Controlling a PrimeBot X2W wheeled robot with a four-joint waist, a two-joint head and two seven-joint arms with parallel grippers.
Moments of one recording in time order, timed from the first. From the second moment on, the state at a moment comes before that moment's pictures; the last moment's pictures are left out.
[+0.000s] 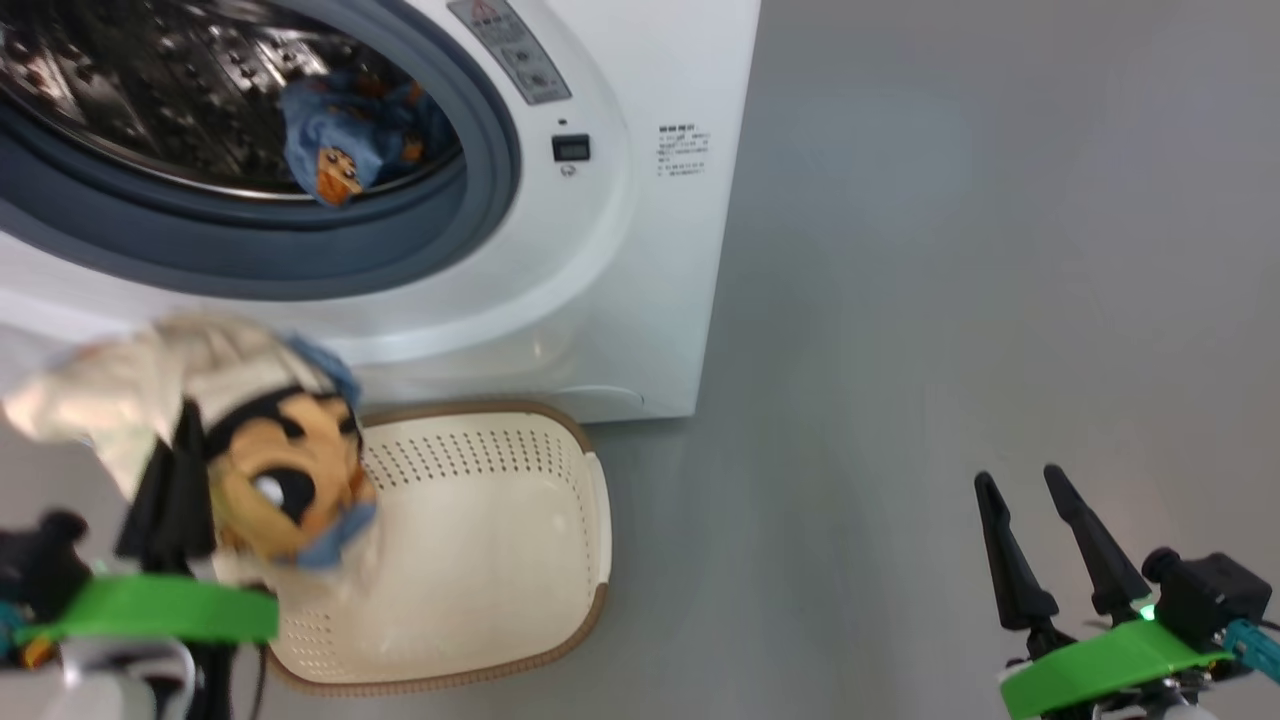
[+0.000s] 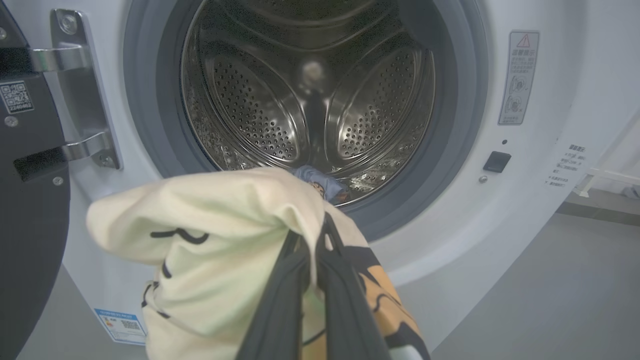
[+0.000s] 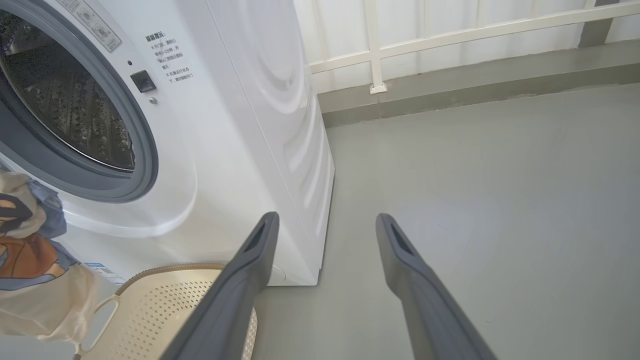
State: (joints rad) left arm -0.17 0.17 0.01 0.15 -0.44 -0.13 -0.25; right arm -0.03 -0.15 0.03 0.14 0.37 0.13 -0.26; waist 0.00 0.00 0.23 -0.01
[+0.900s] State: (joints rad) left arm -0.95 0.37 -0.08 0.71 -0.48 -0.13 -0.26; right arm -0.22 -0.08 0.07 0.13 0.36 0.13 -0.26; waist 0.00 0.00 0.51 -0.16
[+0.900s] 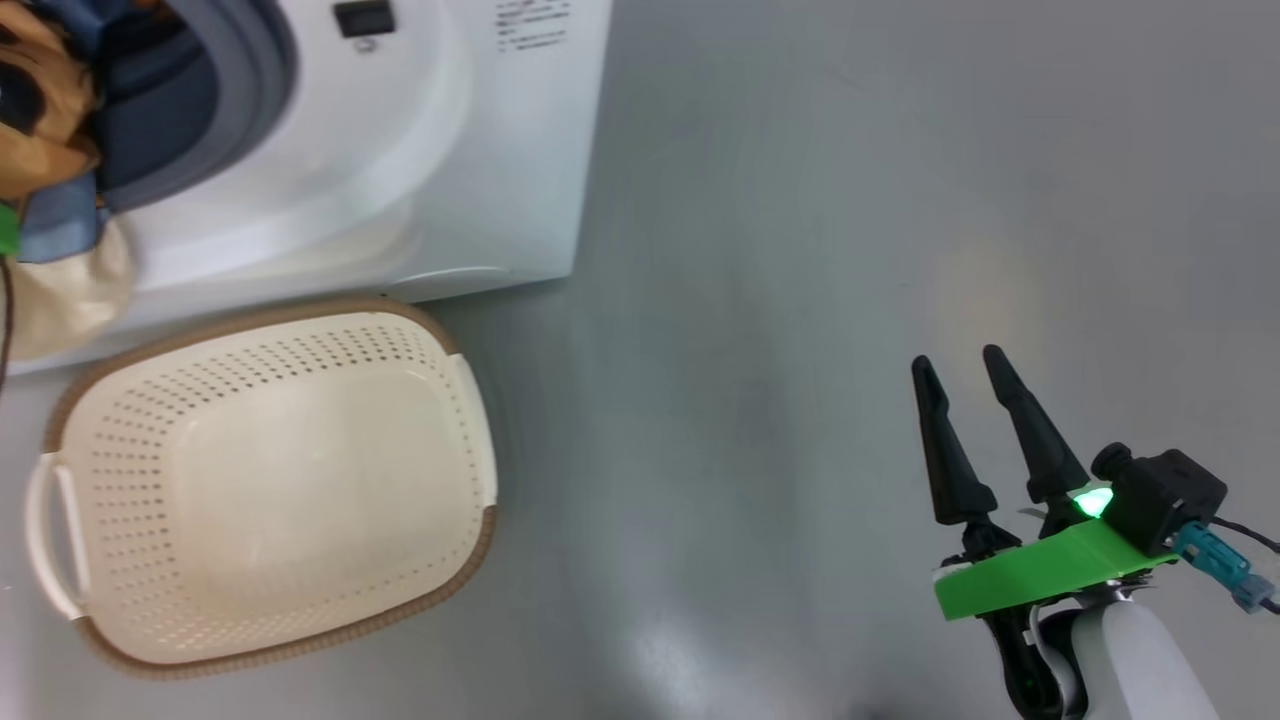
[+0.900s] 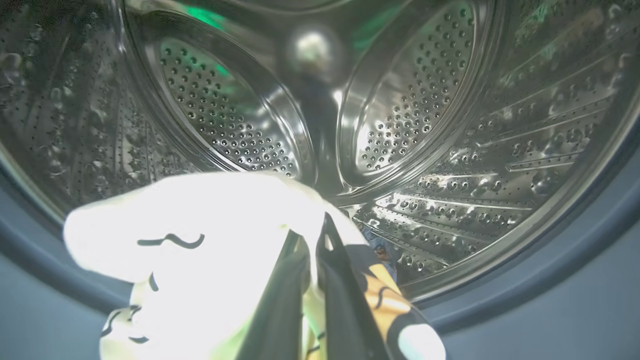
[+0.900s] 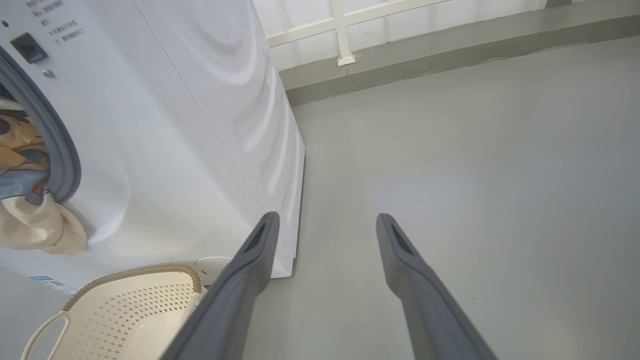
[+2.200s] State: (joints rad) left arm -1.16 0.42 -0.06 0.80 -0.40 -0.13 -0.26; right arm -0.28 -0.05 0.11 0.12 0.36 0.13 -0.26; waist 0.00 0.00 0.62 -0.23
